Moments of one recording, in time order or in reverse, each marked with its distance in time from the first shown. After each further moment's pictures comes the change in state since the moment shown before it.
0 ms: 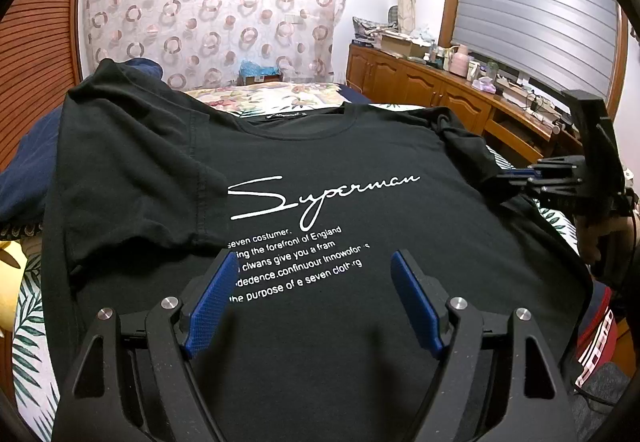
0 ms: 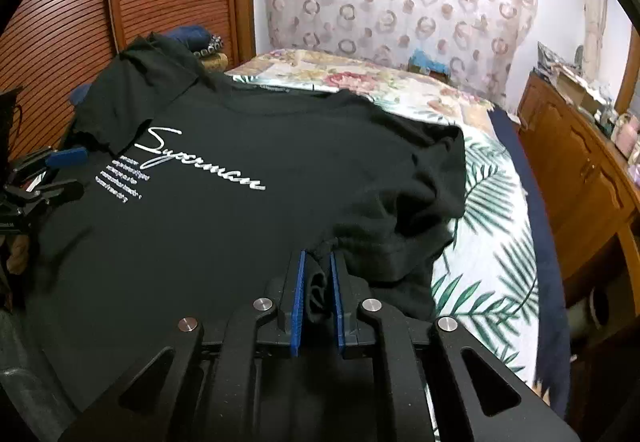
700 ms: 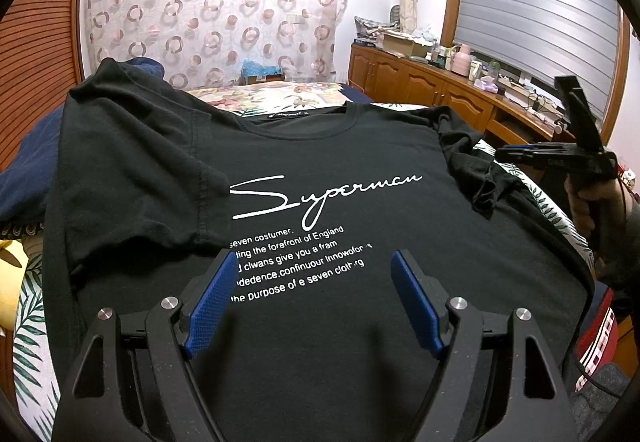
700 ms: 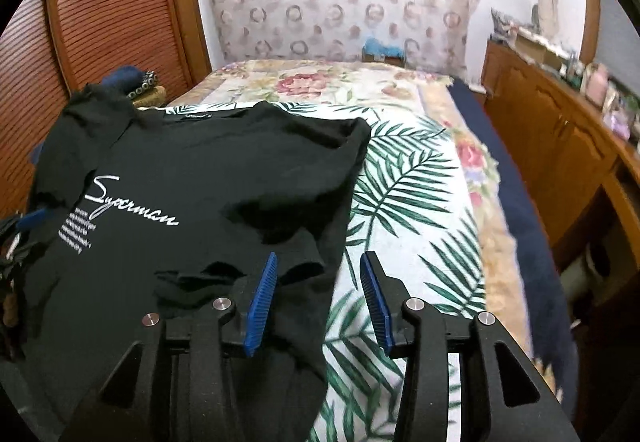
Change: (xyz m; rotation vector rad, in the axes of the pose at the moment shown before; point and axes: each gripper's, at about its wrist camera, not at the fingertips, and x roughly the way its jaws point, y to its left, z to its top) left arm 0.000 0.000 0.000 -0.004 -0.001 0.002; right arm 0.004 -0.077 0.014 0.183 -0.005 -0.050
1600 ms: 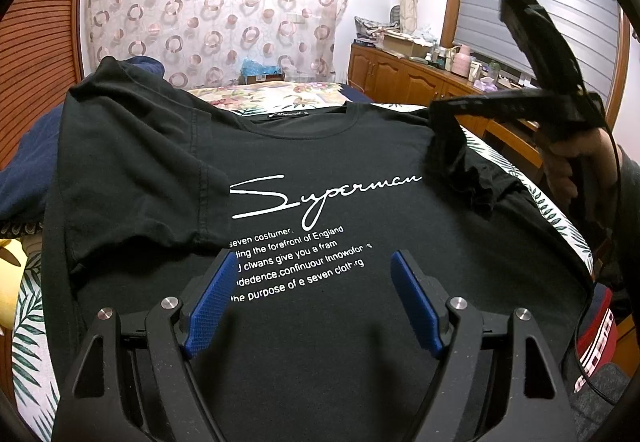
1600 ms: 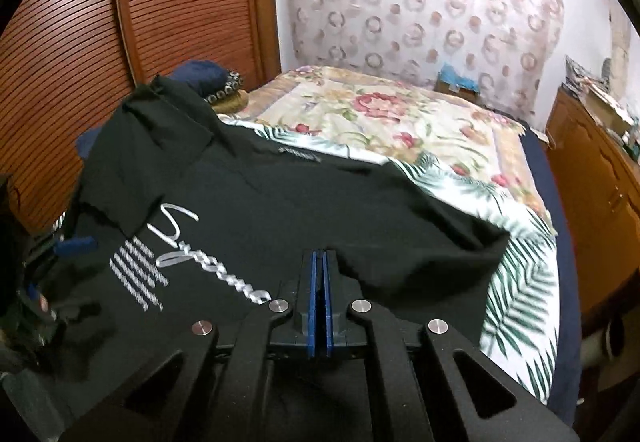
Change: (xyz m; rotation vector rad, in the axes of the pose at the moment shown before) left arm 0.002 0.001 0.000 -0.006 0.000 0.002; right arm 0.031 0.083 0.086 -0.210 -0.028 0.149
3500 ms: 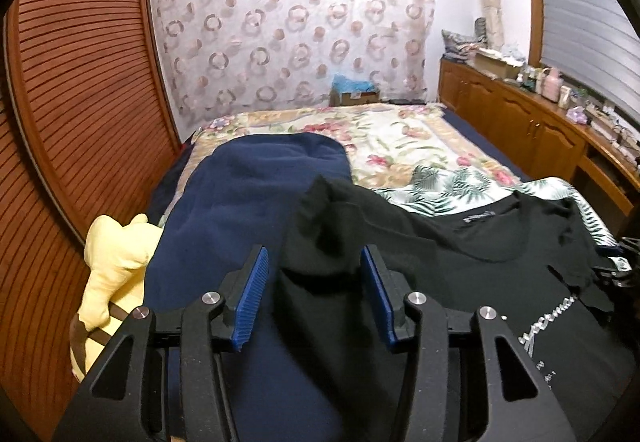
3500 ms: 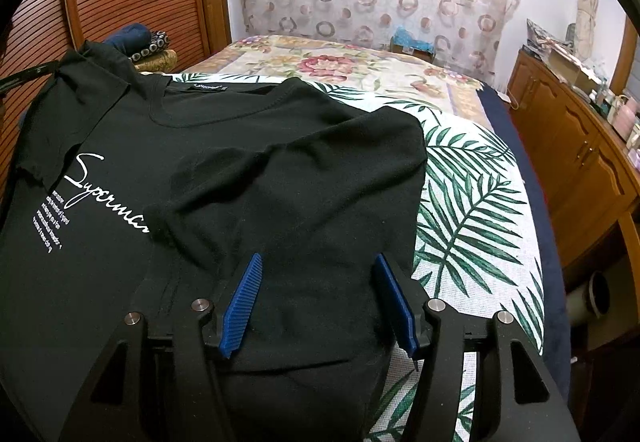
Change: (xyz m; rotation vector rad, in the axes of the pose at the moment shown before) left arm 0.022 0.163 0.125 -0.043 -0.008 0.306; right arm 0.039 -0.048 -0.067 0.085 0.097 -0.138
